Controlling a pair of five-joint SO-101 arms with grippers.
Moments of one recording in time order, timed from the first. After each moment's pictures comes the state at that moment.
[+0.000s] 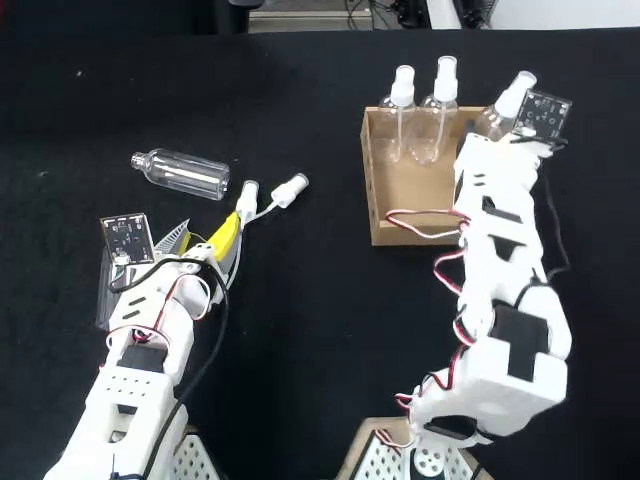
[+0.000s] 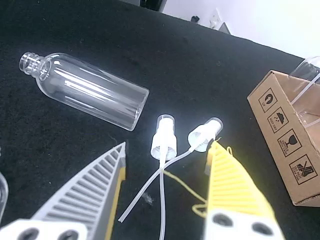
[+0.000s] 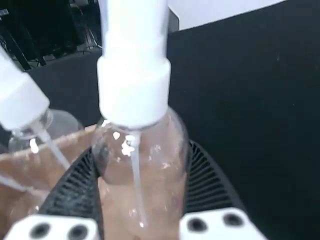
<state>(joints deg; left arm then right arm) 2.2 -61.2 95.8 -6.9 16.7 17.8 9.0 35.6 -12.1 -3.4</state>
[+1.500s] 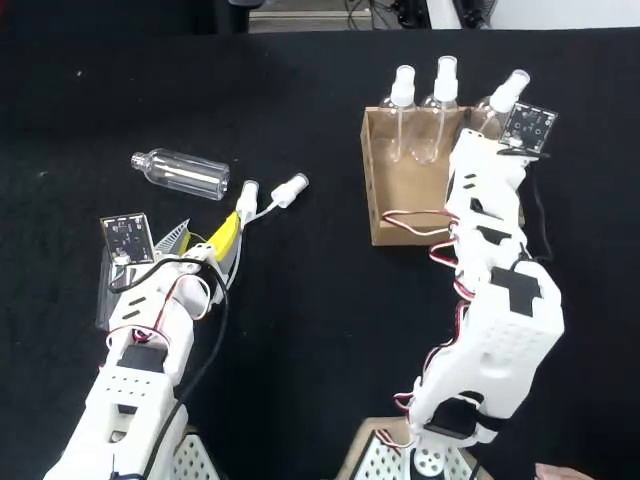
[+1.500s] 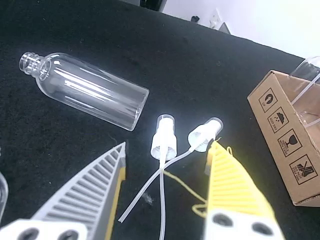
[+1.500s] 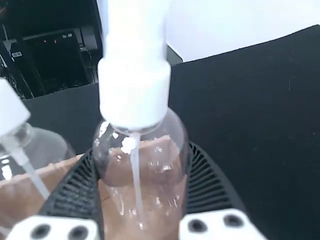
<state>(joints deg) 2.2 -61.2 95.8 -6.9 16.7 17.2 25.9 29.6 -32.3 -3.6</state>
